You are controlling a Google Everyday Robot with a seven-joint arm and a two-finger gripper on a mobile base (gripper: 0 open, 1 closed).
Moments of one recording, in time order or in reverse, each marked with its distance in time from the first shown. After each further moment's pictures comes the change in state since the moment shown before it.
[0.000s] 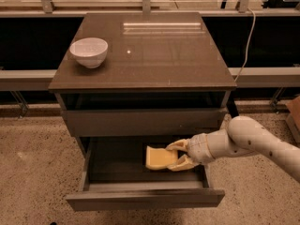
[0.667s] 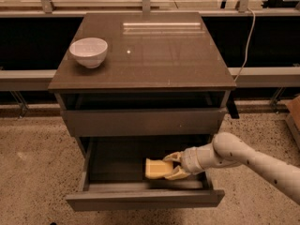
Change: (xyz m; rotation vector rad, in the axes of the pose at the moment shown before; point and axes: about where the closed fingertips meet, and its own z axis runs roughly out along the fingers) arm 0.093 -0.001 0.074 -0.022 0.032 0.012
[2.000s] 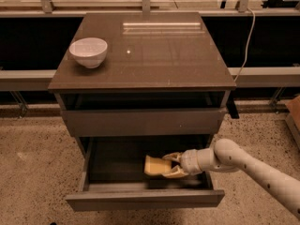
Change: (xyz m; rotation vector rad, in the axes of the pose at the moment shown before) arm 0.026 -0.019 0.024 0.060 -0.125 0.032
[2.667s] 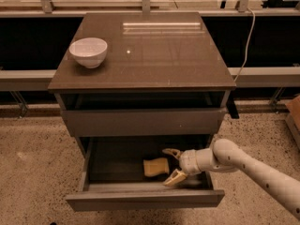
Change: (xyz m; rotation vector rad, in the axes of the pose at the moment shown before) arm -0.001 0.002 0.005 -0.009 -0.005 0.000
